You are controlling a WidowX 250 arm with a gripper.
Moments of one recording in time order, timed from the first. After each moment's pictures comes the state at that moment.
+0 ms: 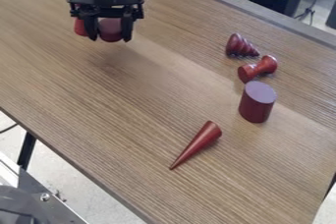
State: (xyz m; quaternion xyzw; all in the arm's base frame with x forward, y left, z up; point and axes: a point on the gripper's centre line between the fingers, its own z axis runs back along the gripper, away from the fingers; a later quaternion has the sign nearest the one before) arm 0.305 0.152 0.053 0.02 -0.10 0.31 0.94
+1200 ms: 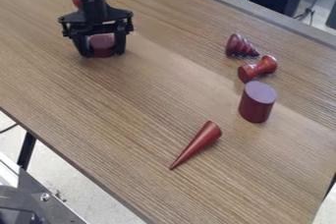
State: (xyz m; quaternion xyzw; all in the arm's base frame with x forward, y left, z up) arm 0.293 0.155 0.024 0.01 -0.06 0.35 0.93
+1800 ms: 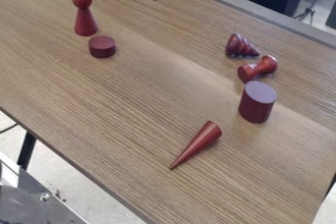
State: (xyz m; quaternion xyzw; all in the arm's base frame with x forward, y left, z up) arm 0.325 0.086 0.153 0.08 -0.17 0.17 0.97
